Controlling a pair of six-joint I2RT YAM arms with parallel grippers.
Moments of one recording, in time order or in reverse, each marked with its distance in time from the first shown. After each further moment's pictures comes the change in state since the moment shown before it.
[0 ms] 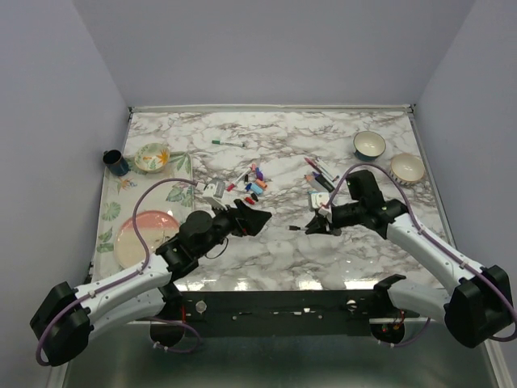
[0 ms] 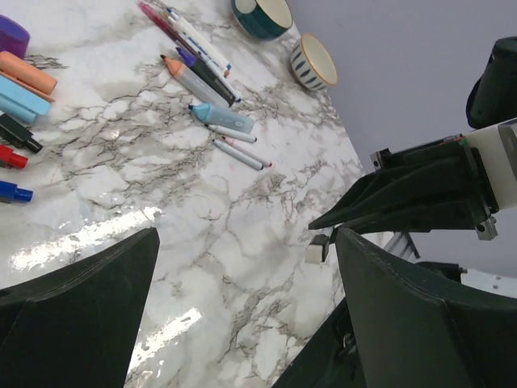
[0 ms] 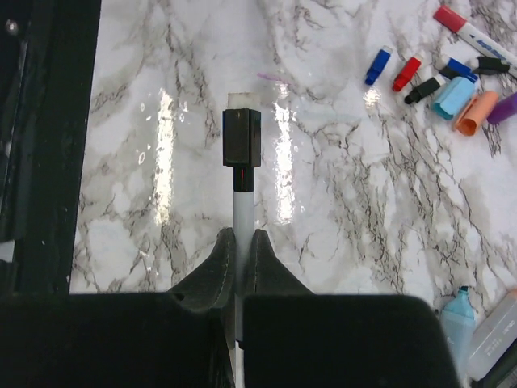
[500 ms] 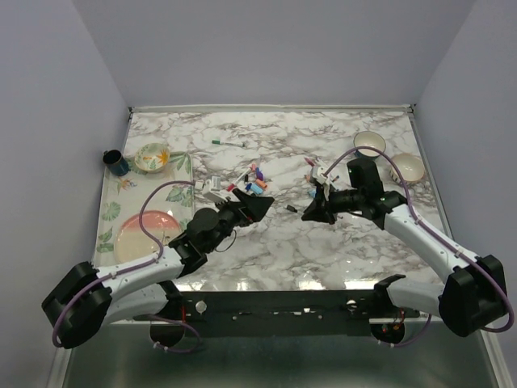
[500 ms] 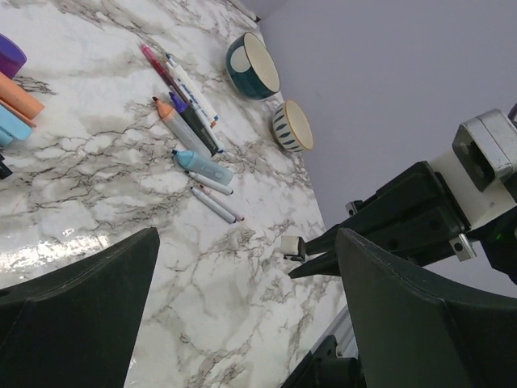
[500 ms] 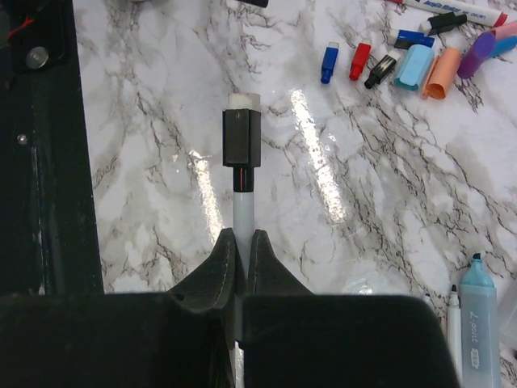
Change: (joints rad) left arm 0.001 0.154 -0.022 0.265 -0.140 -0.193; right arm -0.045 0.077 0.070 0.160 0.036 0.451
